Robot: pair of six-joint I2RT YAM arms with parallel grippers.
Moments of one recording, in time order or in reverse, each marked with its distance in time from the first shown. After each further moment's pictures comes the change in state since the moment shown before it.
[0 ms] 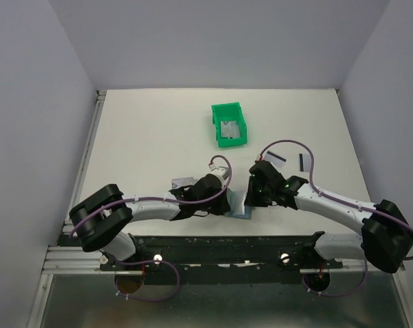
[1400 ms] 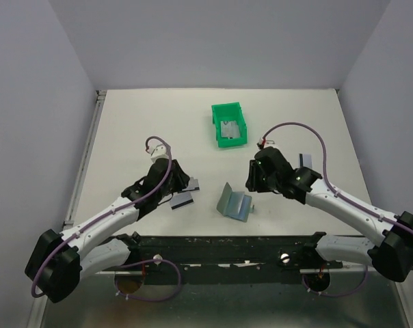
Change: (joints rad) left arm 0.333 -0.501 -0.091 -0.276 -0.260 -0.059; right arm -0.003 -0.088 0.176 -0.119 0.156 -0.145
